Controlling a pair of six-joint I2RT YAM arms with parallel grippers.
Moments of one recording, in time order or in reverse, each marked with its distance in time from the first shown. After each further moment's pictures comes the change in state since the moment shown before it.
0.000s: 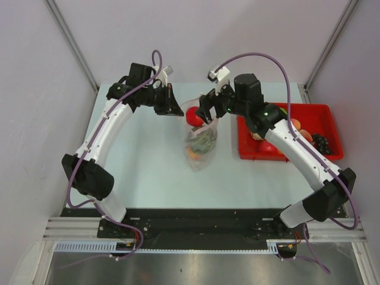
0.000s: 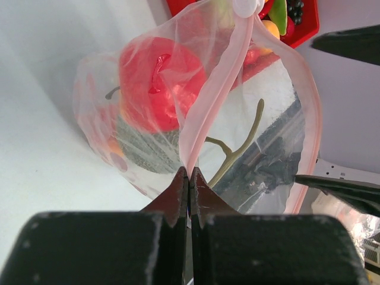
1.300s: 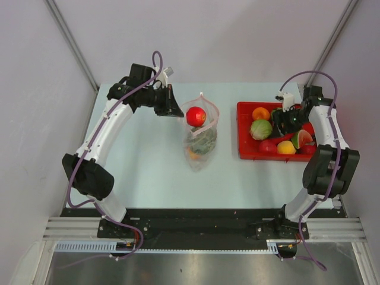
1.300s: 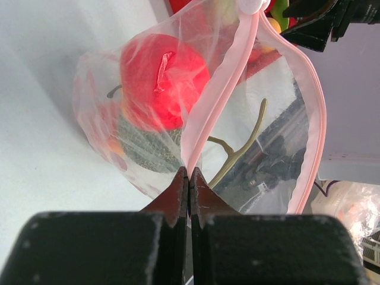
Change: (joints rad) left arm 0.000 0.001 -0.008 -0.003 0.001 0.002; right arm -0.803 0.198 -0.082 -0.614 -0.227 -0.504
